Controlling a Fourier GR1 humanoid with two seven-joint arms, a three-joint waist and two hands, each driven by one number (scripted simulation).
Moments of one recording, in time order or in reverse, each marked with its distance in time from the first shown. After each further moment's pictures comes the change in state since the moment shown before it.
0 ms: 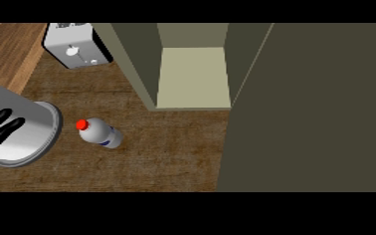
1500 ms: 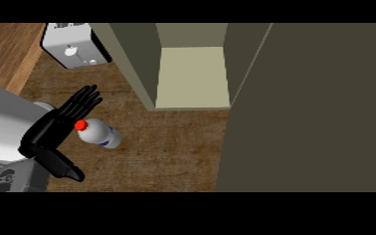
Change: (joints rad) left arm -0.302 -0.205 -0.076 0.863 -0.947 -0.193 -0.677; right arm -0.053 -0.052 -0.021 -0.001 0.011 -0.017 0.032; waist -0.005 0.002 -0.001
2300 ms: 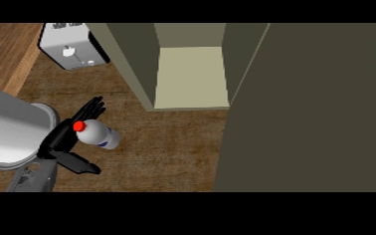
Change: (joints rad) left arm -0.094 0.064 -0.076 0.460 -0.232 0.188 -0.366; right arm -0.073 -0.007 0.062 -0.002 0.018 -0.070 0.069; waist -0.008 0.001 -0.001
